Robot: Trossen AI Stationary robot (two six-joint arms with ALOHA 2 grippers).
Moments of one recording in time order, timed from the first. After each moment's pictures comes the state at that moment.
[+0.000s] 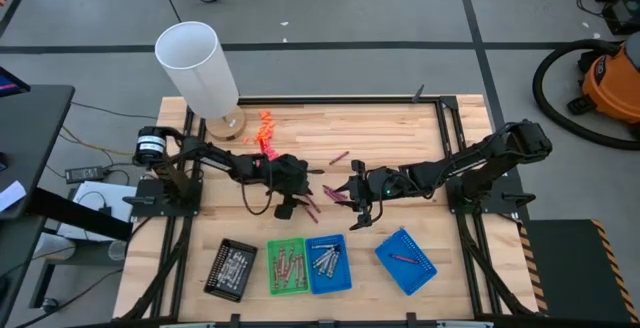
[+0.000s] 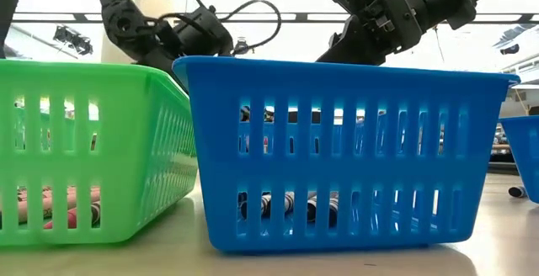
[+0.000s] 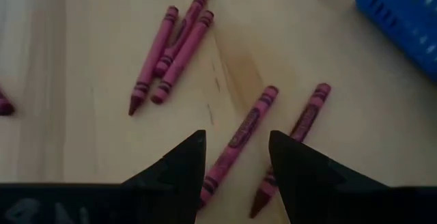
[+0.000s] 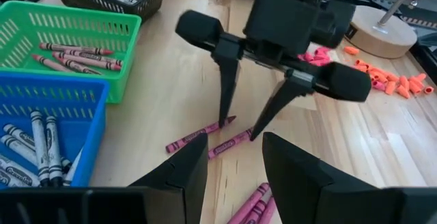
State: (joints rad) left arm 0.09 1.72 0.71 0.26 0.25 0.29; right arm 0.16 1.48 0.71 0.26 0.17 -0.11
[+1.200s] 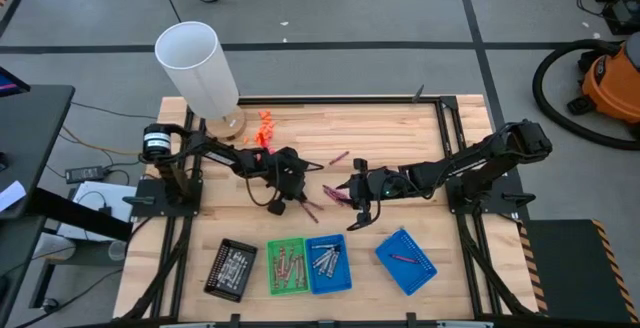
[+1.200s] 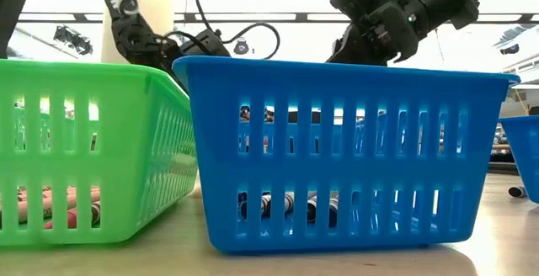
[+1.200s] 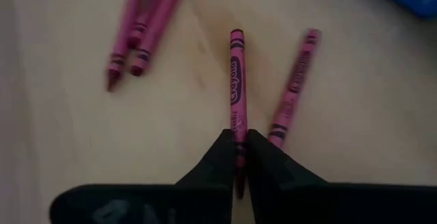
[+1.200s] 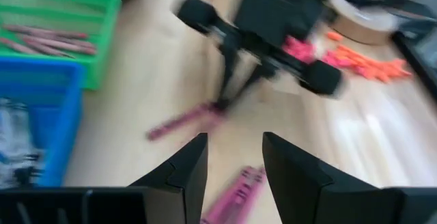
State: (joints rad) left arm 0.17 1.78 0.71 0.22 0.42 0.50; right arm 0.16 1.48 0.71 0.22 0.22 -0.11
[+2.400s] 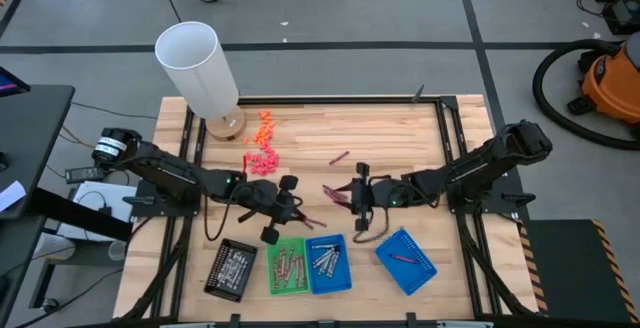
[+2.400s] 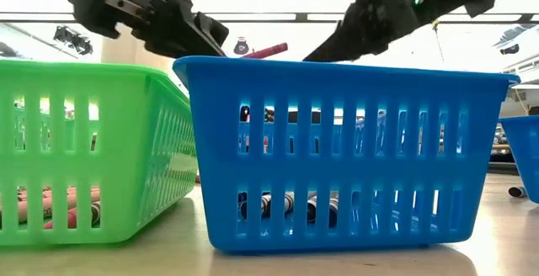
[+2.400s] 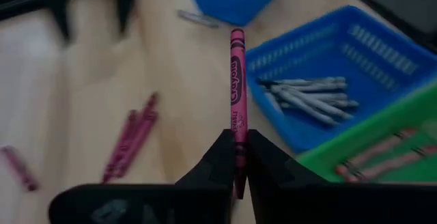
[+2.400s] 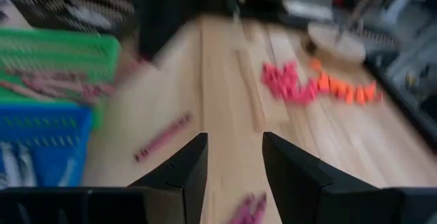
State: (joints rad) left arm -0.22 1.41 0.71 0.13 -0.01 0.18; right arm 0.25 1.48 0.71 0.31 0.38 -0.07
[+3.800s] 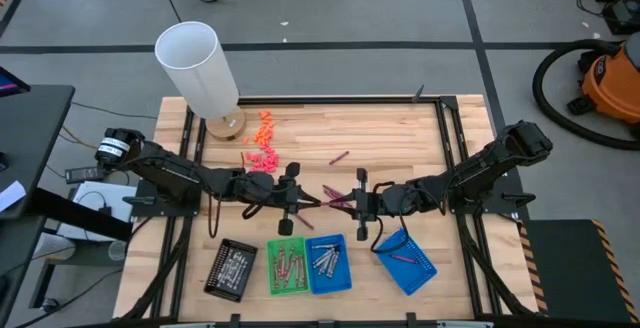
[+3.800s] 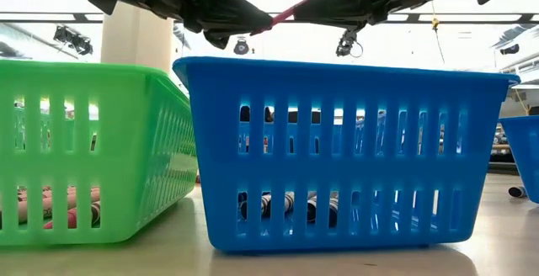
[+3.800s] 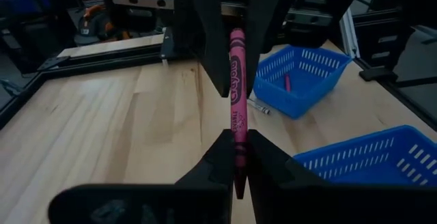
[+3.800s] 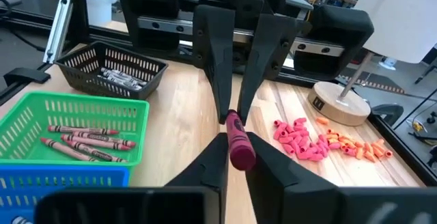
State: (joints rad) left arm -0.20 1.43 0.71 0.45 -0.13 0.08; right arm 0.33 1.49 0.71 0.52 0.41 -0.13
